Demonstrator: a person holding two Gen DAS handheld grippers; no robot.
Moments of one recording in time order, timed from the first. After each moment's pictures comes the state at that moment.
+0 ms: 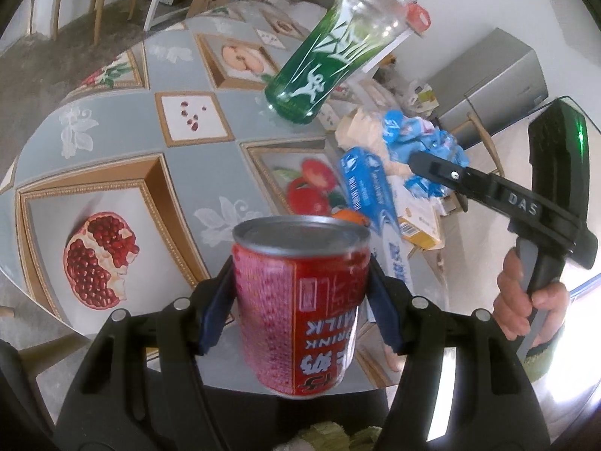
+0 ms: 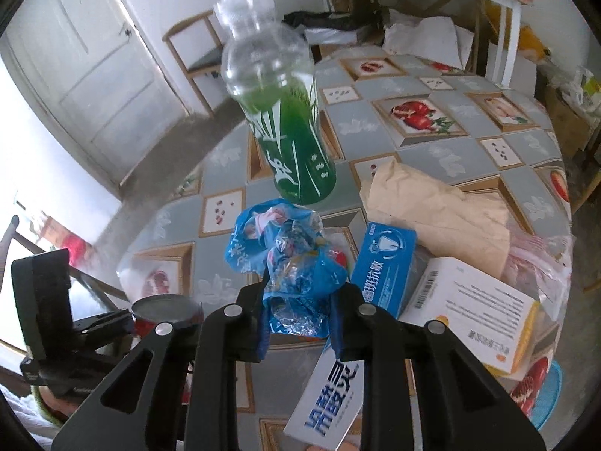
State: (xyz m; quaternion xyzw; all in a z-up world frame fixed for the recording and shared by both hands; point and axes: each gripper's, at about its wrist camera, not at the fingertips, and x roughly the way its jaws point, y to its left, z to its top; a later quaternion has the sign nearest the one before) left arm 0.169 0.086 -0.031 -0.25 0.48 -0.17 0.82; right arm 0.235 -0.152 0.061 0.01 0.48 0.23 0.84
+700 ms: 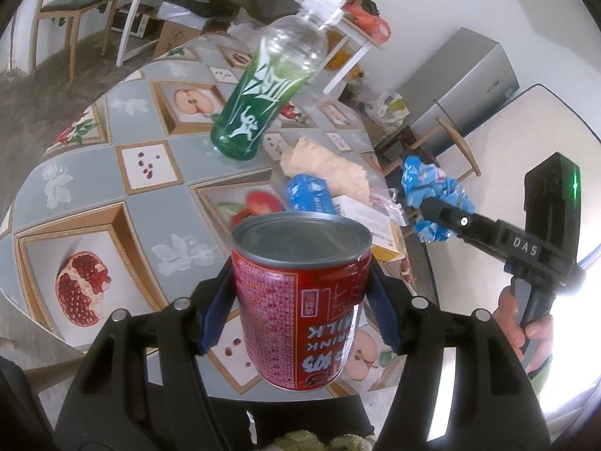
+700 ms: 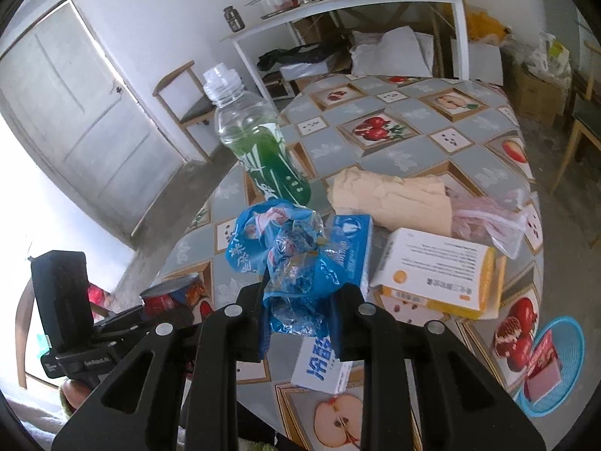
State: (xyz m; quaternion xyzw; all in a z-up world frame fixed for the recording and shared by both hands) left arm 0.160 0.062 0.016 -0.23 0.43 -0.21 0.85; right arm 0.182 -0.218 0.092 0.10 0.45 0.20 0.87
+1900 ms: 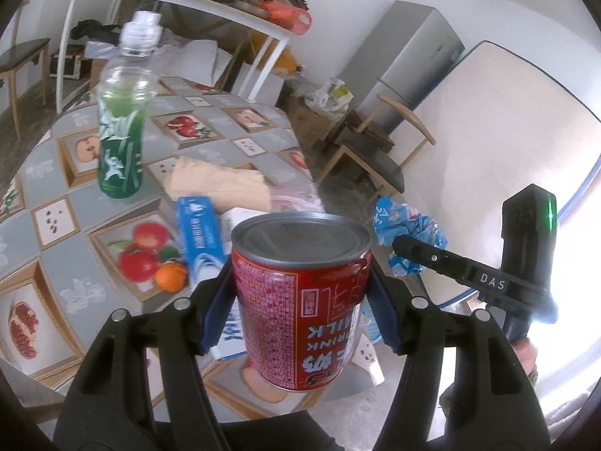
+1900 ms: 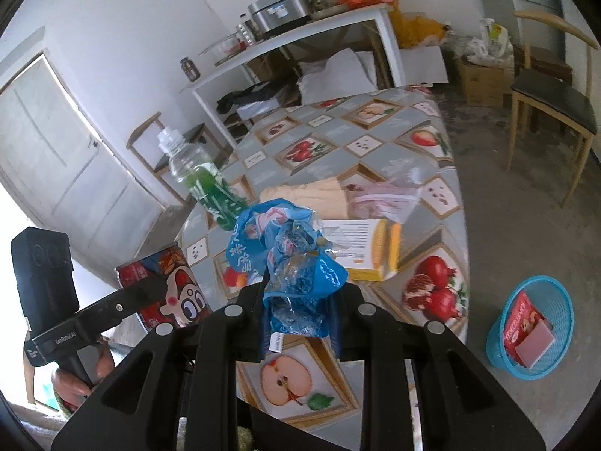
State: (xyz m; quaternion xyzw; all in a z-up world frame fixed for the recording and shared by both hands) left arm 0.157 -0.048 0.069 -0.16 0.39 -0.31 0.85; right arm 0.115 -0.337 0.105 0.17 0.40 0.12 0.89
